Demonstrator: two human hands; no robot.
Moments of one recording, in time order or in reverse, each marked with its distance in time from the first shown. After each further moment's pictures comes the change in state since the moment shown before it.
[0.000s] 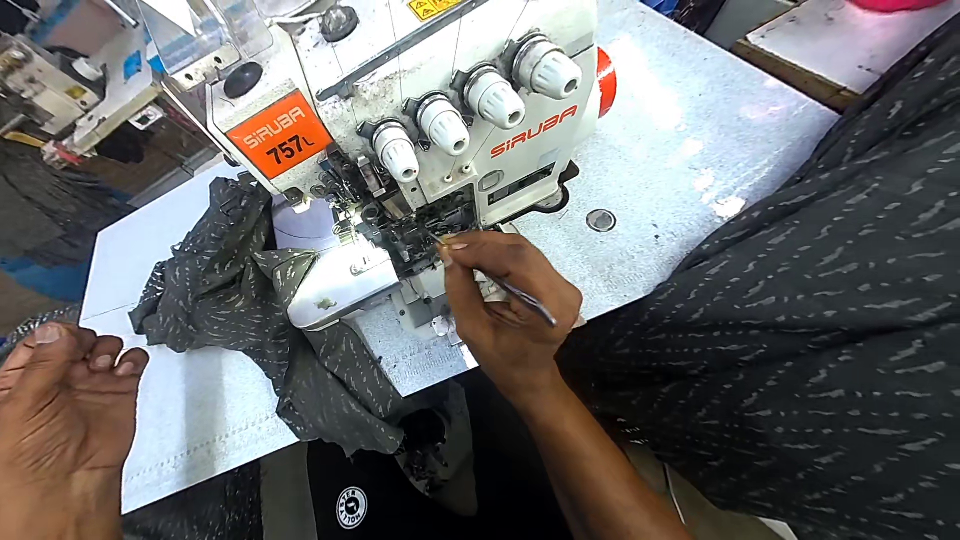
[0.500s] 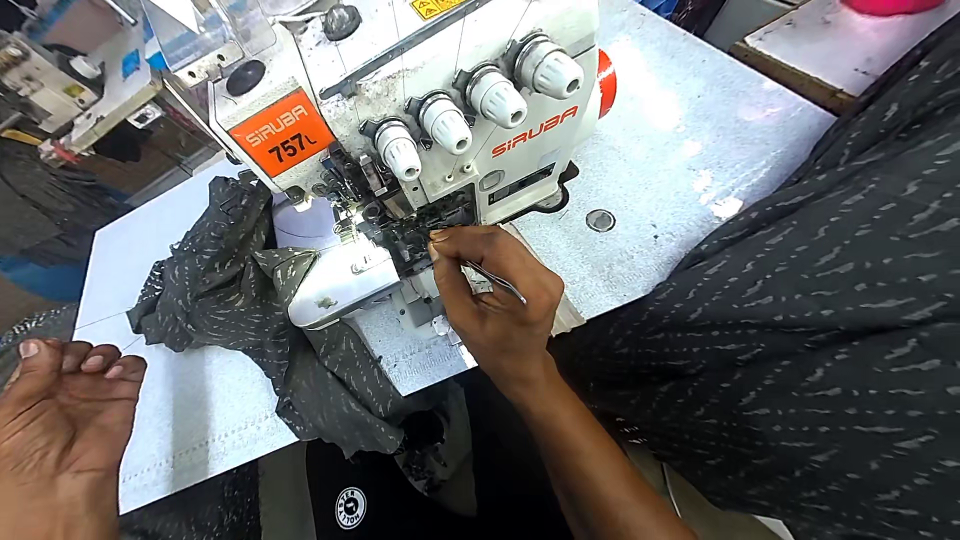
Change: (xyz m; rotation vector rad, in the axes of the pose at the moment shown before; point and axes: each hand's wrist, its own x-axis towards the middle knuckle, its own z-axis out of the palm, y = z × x) left_hand 0.001 -0.005 -0.007 -0.243 0.162 -0.127; right_hand 0.002 0.003 0.005 -0.077 -0.077 0.021
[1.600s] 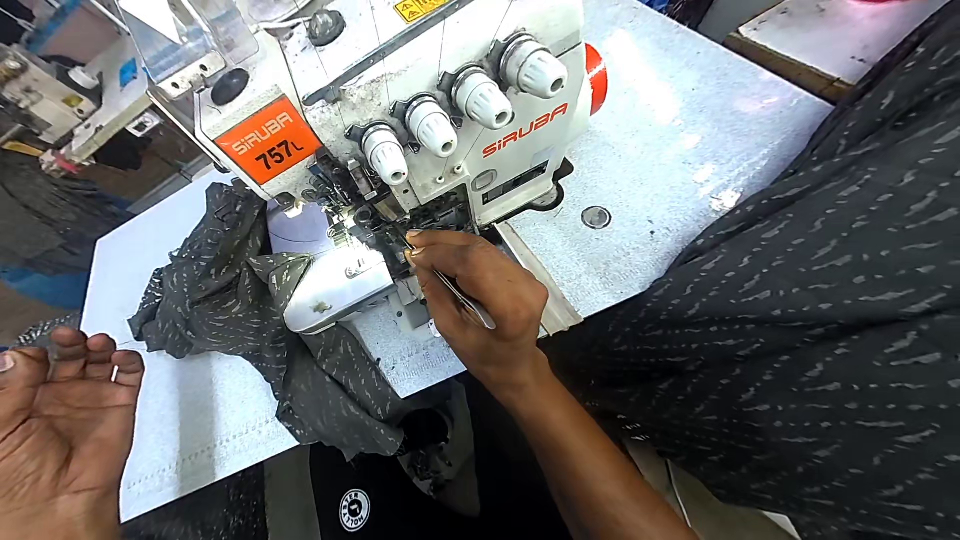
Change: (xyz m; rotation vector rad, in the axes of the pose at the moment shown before) left_hand -0.009 0.006 0.011 -0.026 -0.047 0.034; right_hand 0.001 -0.003 0.001 0.062 -0.047 -0.093
